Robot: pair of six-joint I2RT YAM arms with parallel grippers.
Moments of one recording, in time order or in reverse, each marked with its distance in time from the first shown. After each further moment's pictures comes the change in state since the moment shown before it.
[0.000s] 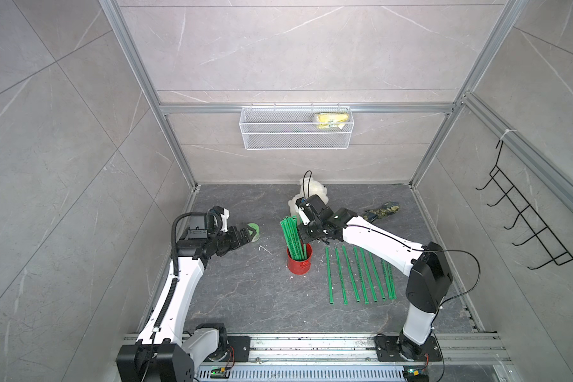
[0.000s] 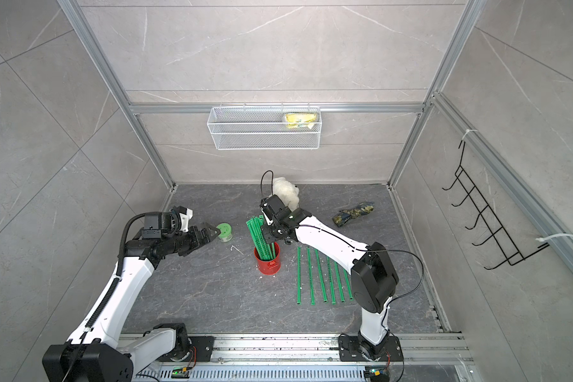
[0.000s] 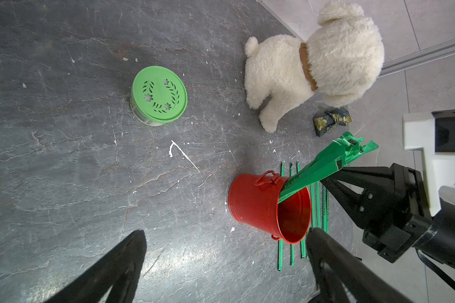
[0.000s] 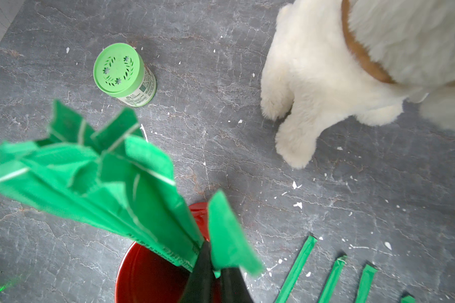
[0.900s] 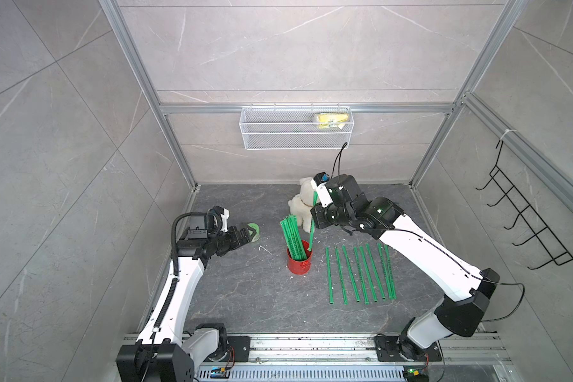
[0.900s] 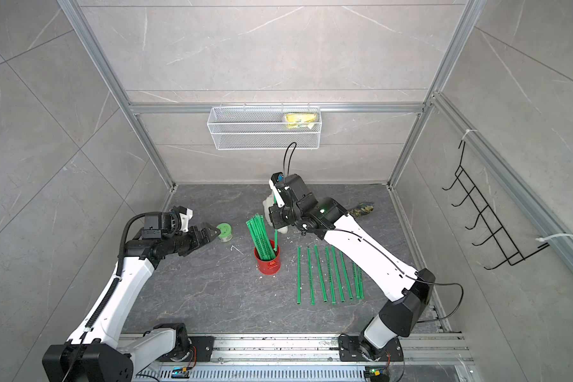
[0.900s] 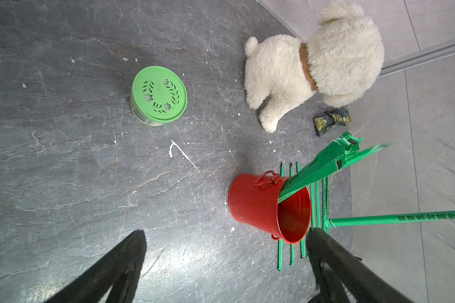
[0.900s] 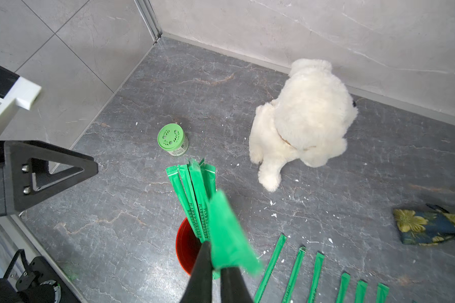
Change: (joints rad) left arm 0.000 0.000 0.000 0.000 0.000 0.000; right arm 0.000 -0.242 0.156 -0.151 0.033 -0.003
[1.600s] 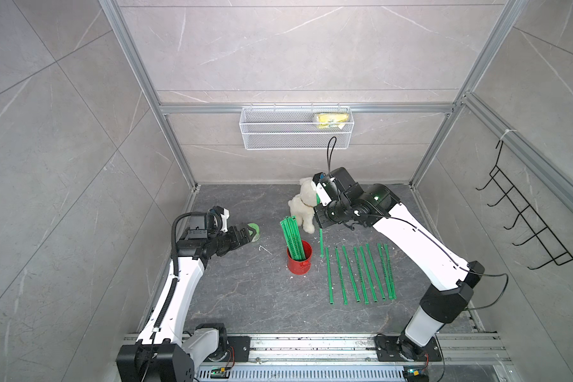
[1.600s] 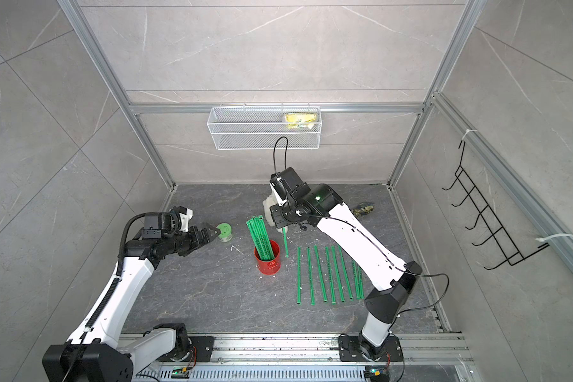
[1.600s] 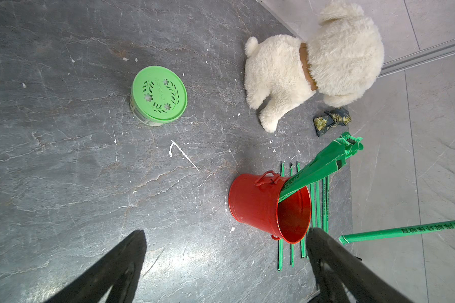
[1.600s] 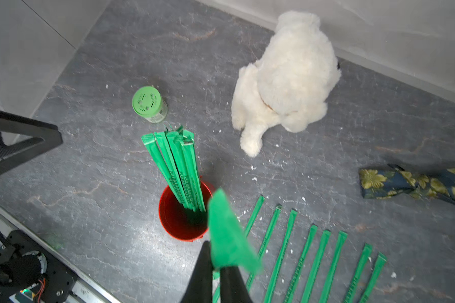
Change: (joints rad) left arm 0.000 0.000 0.000 0.000 0.000 0.000; right arm -0.004 0.161 0.308 -0.398 0.042 -0.004
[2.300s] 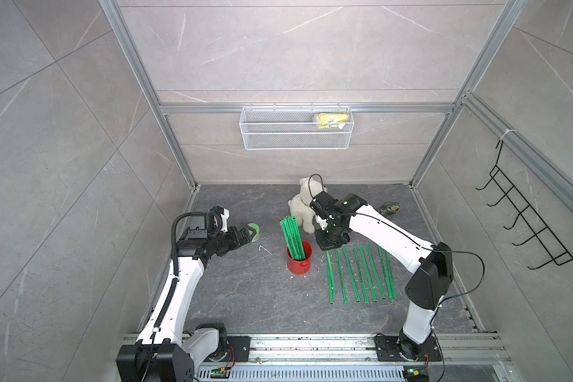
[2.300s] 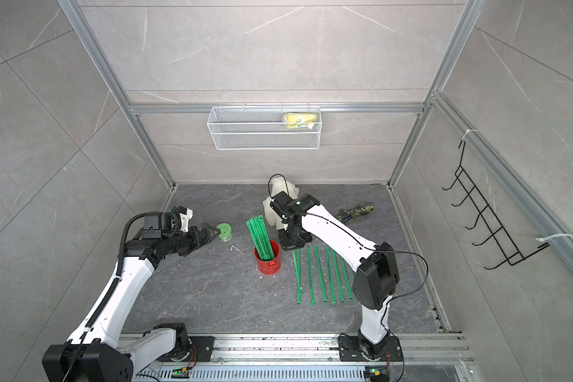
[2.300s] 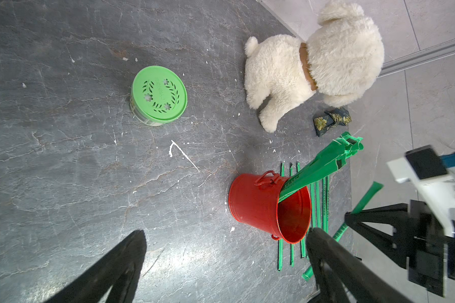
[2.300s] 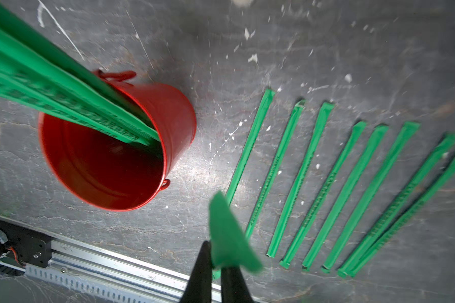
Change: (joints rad) left arm 0.000 0.000 0.000 -0.001 0.000 0.000; right arm -0.058 0.100 -0.332 -0.042 -0.161 0.170
